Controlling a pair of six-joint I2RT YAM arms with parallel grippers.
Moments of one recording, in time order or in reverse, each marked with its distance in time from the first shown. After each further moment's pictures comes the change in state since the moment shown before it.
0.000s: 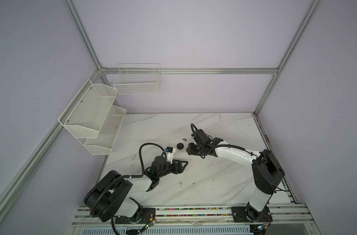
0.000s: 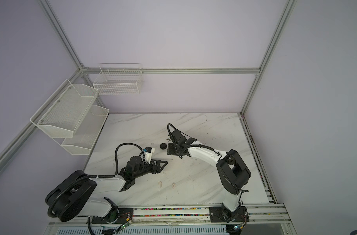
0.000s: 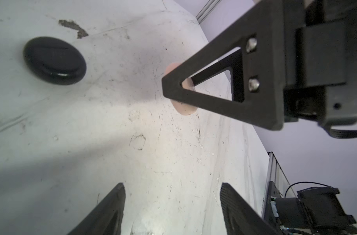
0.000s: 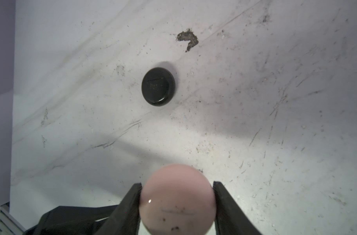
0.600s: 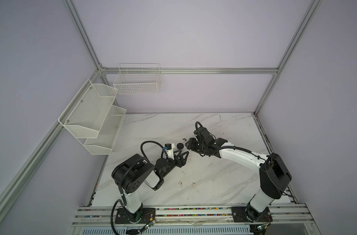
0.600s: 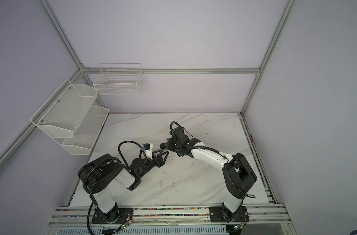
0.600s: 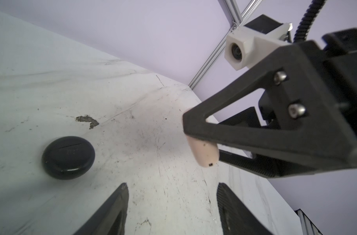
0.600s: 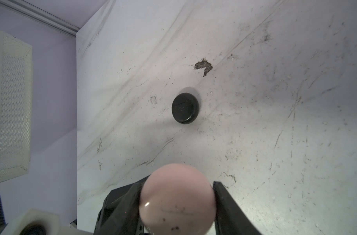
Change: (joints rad) left arm -0.018 0.332 0.034 0.618 -0.184 0.019; right arm 0.000 -0.067 -0.025 0.099 0.012 0.188
